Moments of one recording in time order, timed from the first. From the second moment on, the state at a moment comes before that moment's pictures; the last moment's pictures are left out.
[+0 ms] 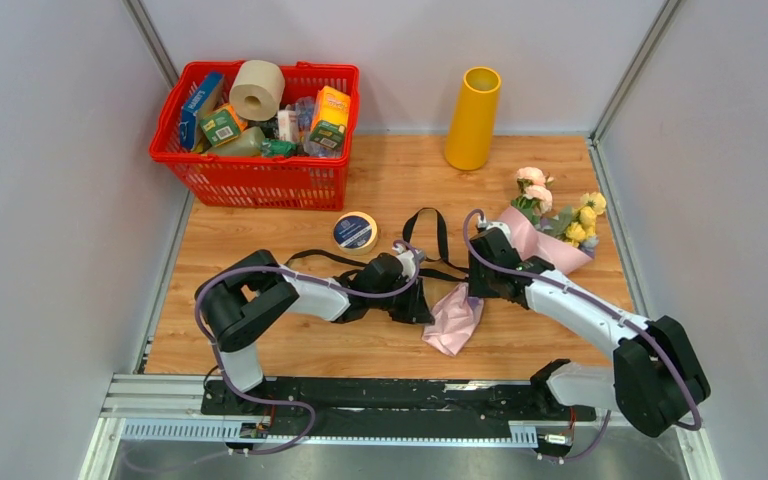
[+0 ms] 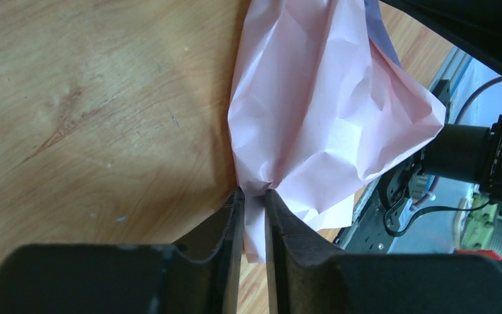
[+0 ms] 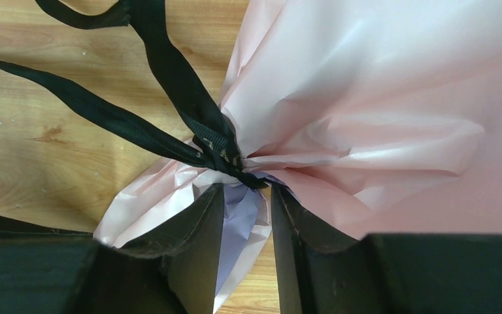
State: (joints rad) left arm -0.95 1.78 0.73 0.41 0.35 -0.77; right arm 0.54 1.24 0.68 -0.47 0.20 0.47
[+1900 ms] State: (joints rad) left arm -0.97 1.74 0.70 0.37 0.23 -0.80; right arm 0.54 1.12 0.70 -0.41 0.10 0.39
